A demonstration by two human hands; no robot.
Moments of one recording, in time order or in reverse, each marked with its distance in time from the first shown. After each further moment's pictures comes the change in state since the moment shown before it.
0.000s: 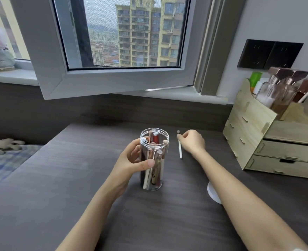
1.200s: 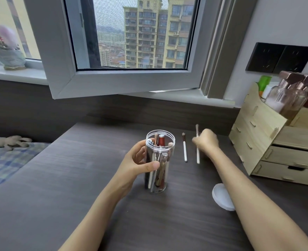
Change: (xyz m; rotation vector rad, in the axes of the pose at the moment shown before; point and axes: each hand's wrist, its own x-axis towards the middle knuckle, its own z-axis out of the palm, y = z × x) left_hand 0.000 0.002 0.000 -0.010 -0.002 -0.012; right_hand 0.016 0.006 -0.023 -0.063 0.023 0.071
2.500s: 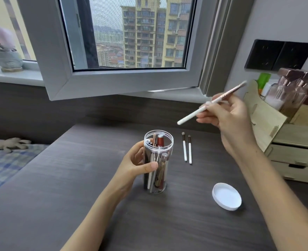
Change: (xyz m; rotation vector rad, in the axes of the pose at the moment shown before) left_hand 0.002 -0.003 0.000 0.003 0.014 -0.004; right_hand -0.086 -0.033 -0.097 1.178 -0.016 -0.440
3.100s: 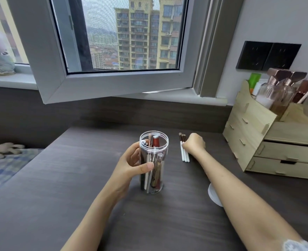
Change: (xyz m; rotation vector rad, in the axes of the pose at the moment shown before) left_hand 0.001 -0.002 -0.001 0.006 -0.021 0.018; right_hand 0.039 0.145 0.000 -1.204 -0.049 0.502
